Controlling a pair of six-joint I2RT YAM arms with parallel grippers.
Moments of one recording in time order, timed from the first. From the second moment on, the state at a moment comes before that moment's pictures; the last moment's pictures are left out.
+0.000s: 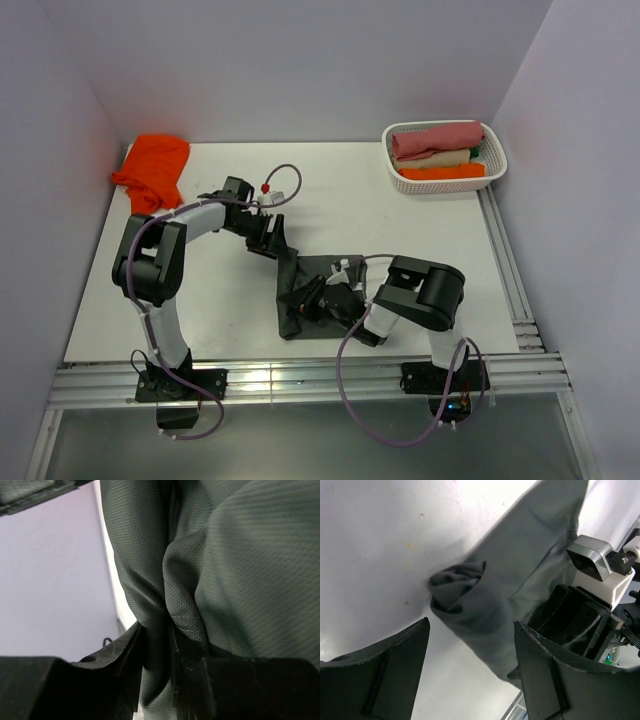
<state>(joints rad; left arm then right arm) -0.30 1.91 1.23 -0.52 0.77 -0.01 1.06 1.90 0.43 1.11 0.19 1.50</state>
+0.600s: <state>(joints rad) -0.36 1.95 1.26 -0.51 0.54 -0.07 1.04 1.80 0.60 0.75 0.14 1.42</state>
